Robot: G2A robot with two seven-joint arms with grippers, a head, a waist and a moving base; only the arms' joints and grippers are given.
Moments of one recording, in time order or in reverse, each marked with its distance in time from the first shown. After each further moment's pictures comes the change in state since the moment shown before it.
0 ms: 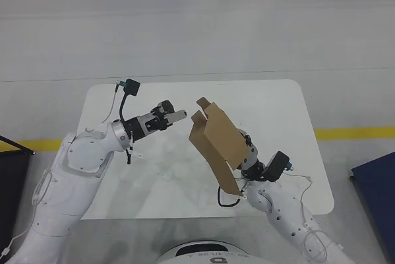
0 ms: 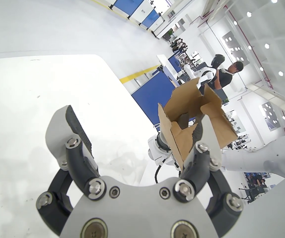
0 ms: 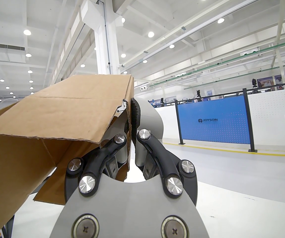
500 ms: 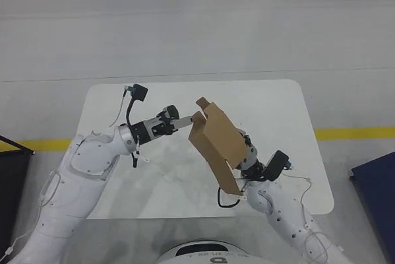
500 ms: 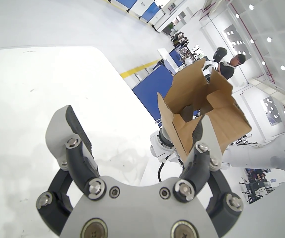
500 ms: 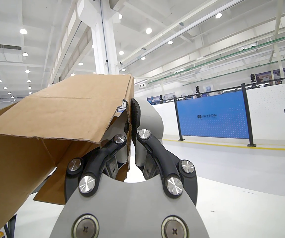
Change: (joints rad) left arm 0.001 -0.003 0.022 0.018 0.031 -0.010 0.025; right arm -0.019 -0.006 0.013 -0.014 0.010 -0.010 0.036
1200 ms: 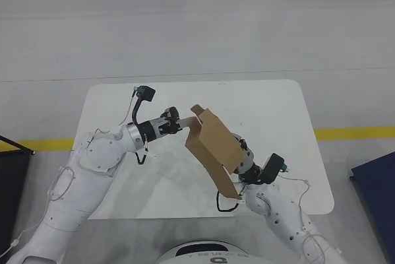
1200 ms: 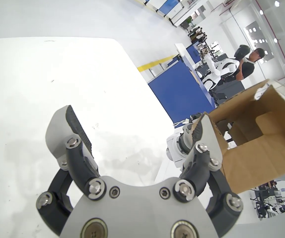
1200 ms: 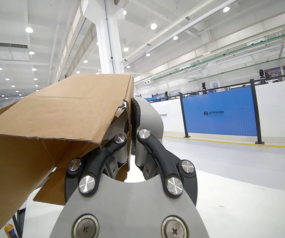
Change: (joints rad) left arm -0.049 -0.013 0.078 0.067 0.105 0.027 0.023; right arm -0.015 -0.015 0.000 0.021 -0.028 -0.033 0.000
